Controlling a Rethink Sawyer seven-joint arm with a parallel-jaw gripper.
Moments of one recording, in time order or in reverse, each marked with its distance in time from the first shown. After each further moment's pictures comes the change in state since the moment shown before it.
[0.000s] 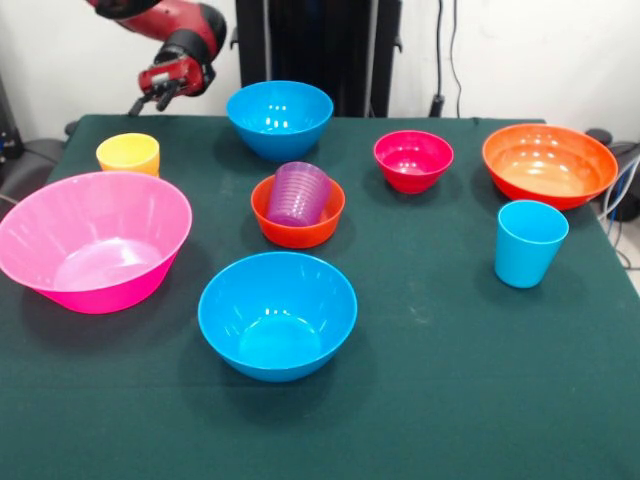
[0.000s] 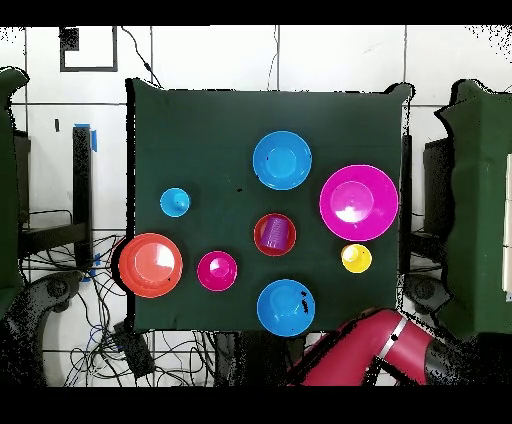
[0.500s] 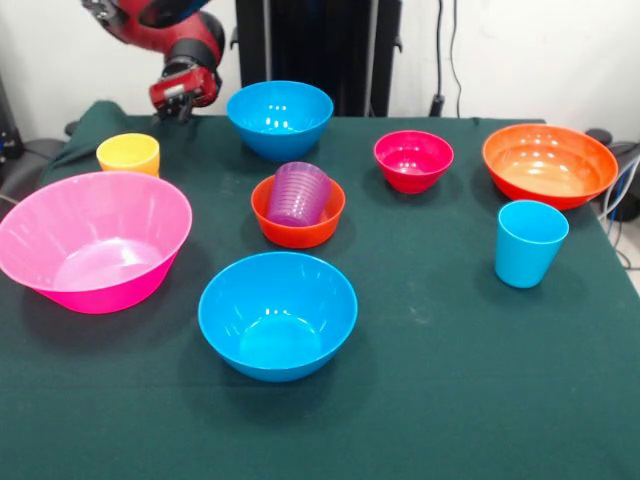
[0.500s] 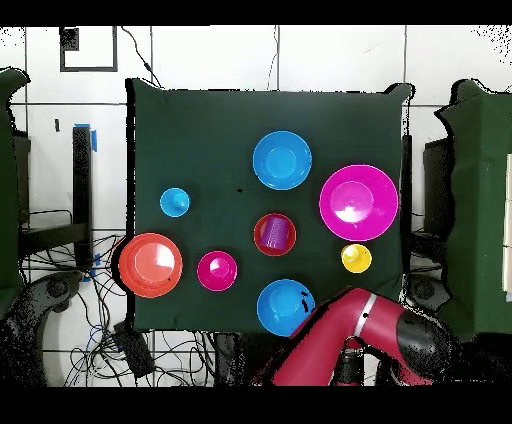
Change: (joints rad) arm 0.207 -0.037 0.011 0.035 -0.015 0.028 0.031
